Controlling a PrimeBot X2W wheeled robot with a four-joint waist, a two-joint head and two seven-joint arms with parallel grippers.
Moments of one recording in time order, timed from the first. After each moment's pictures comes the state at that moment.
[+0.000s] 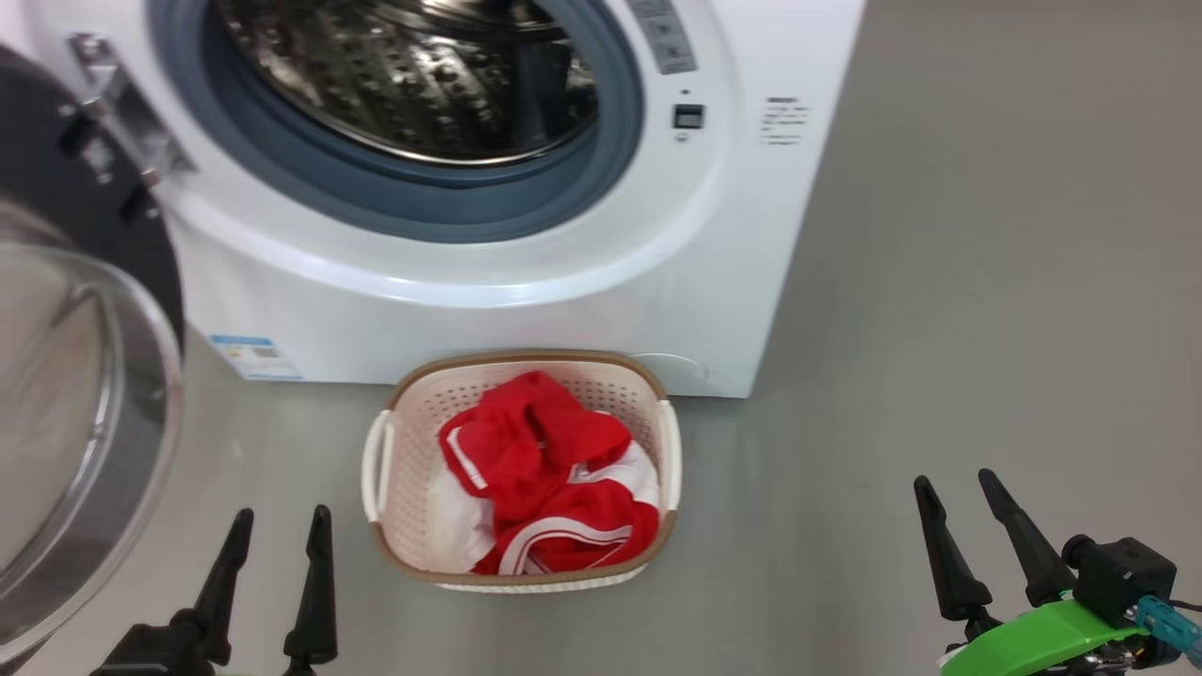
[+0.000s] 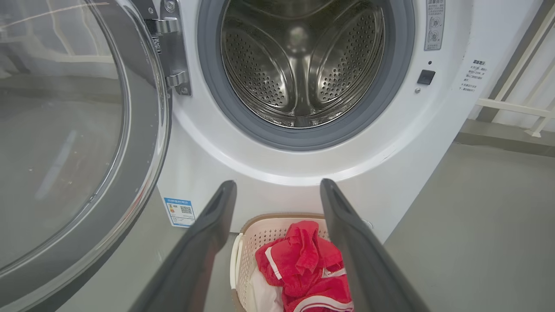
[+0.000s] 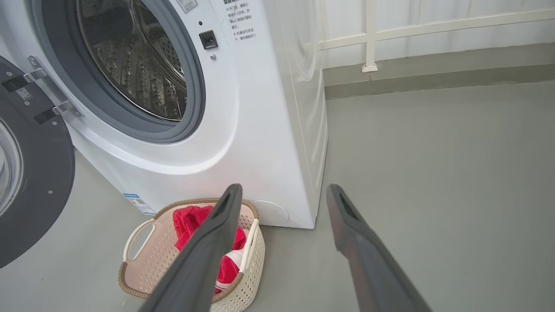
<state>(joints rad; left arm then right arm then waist) -0.02 0.04 0.08 0.20 -0.21 -0.13 -0.26 0.00 -0.12 0.04 0.28 0.43 0.13 -0.26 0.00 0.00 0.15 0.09</state>
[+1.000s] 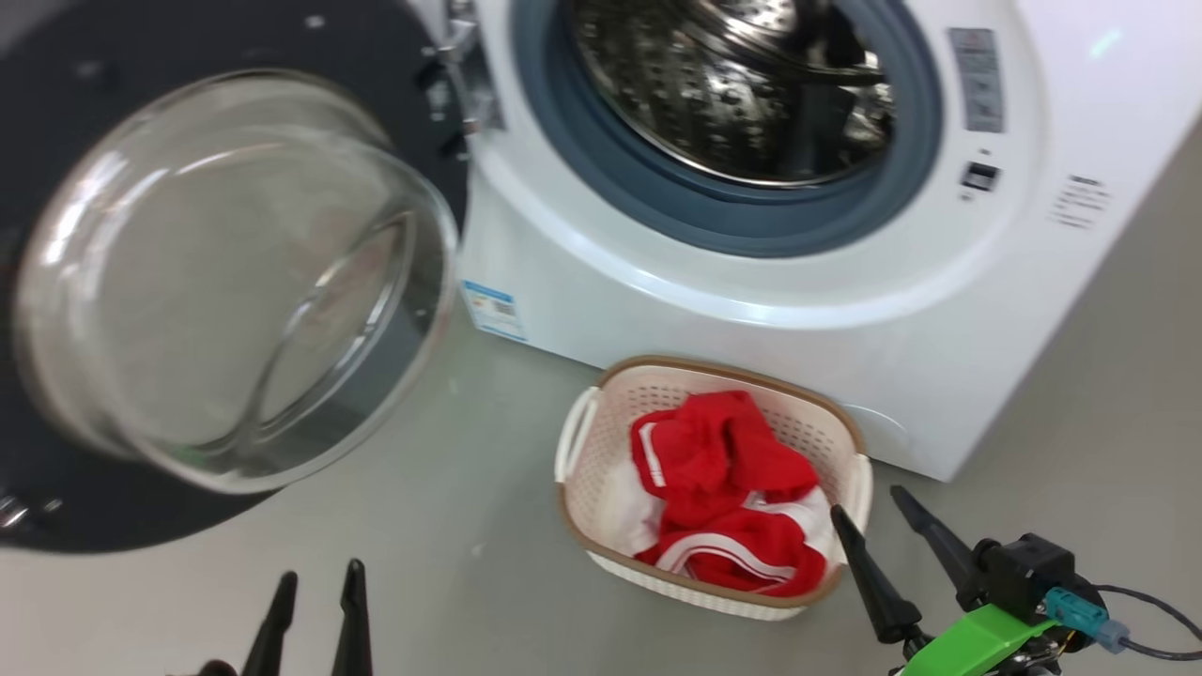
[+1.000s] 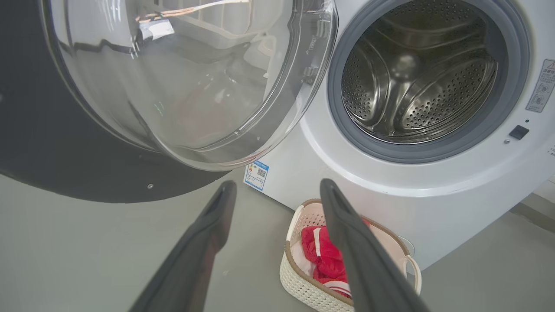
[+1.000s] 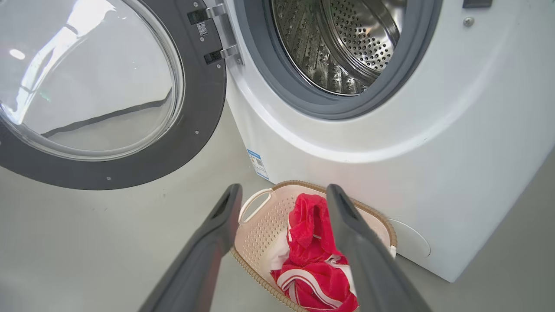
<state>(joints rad) 0.05 0.04 -0.01 0.21 -0.42 -0.06 -0.26 -0.07 -0.19 0.26 0.35 0.45 0.13 -0.26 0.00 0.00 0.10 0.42</state>
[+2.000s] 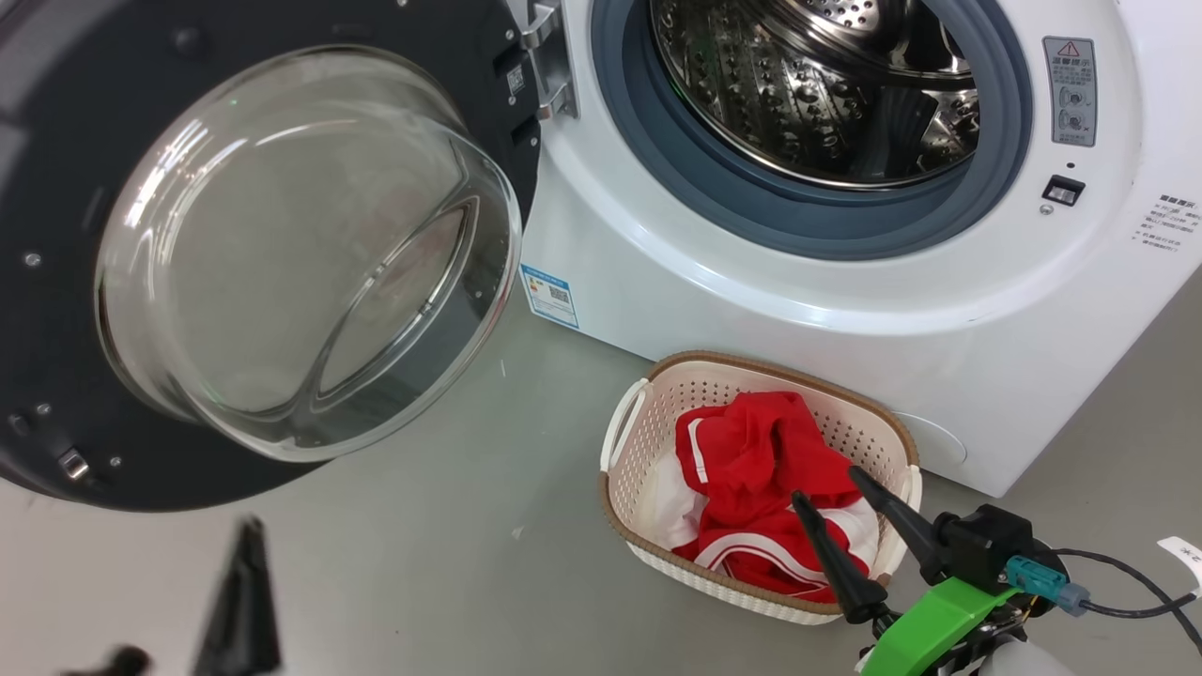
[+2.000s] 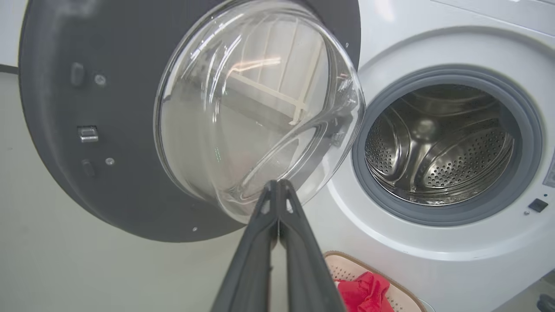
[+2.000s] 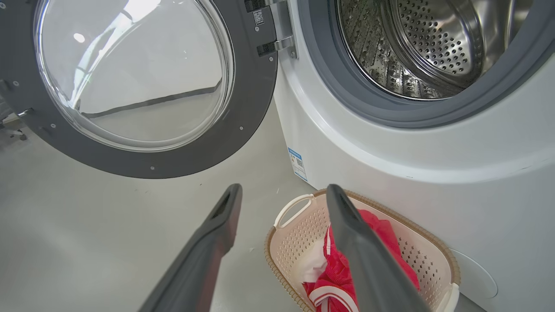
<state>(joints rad) 0.08 0.04 0.03 0.04 -0.48 -0.02 -0.26 -0.17 -0.21 0.39 0.40 0.50 0.13 -0.26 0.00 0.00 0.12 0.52</state>
